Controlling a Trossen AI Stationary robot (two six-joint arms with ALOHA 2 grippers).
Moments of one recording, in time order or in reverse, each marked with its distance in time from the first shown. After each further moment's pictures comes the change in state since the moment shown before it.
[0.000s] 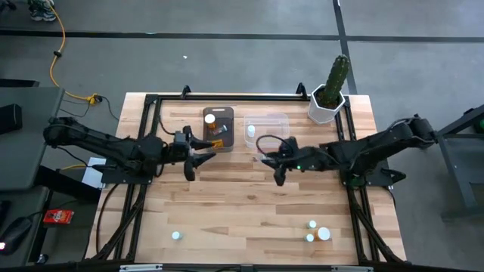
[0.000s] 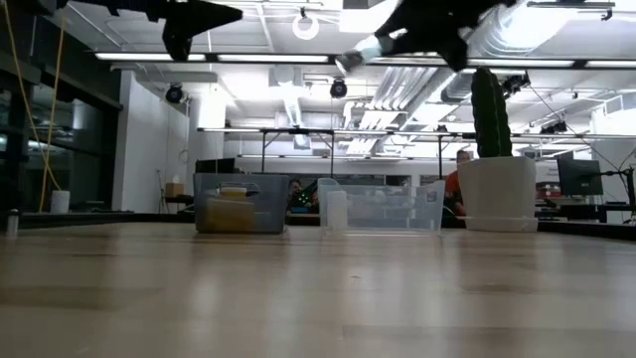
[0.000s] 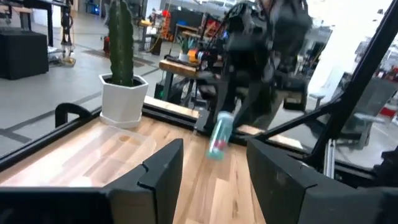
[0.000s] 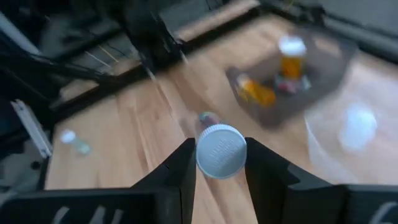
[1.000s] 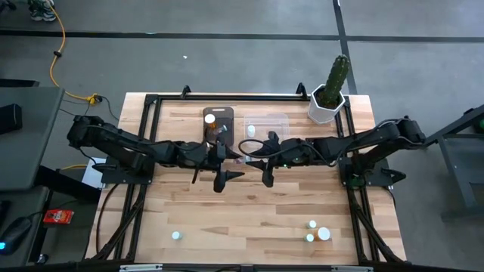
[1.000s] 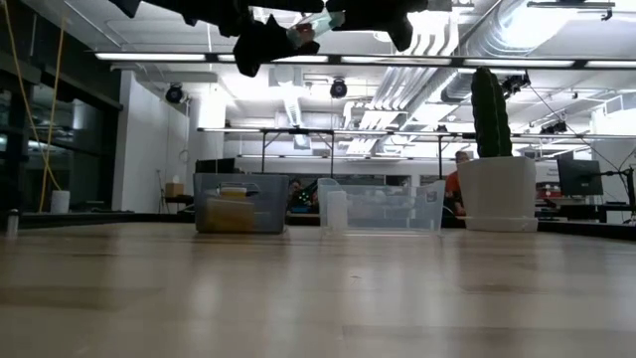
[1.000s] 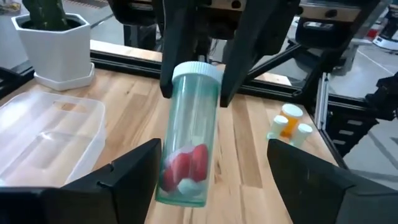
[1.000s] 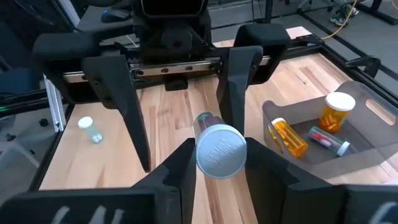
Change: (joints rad) left arm 0.046 0.484 0.305 -0.077 0.208 0.021; right arm -0.072 0.170 0.188 0.060 -0.196 -0.314
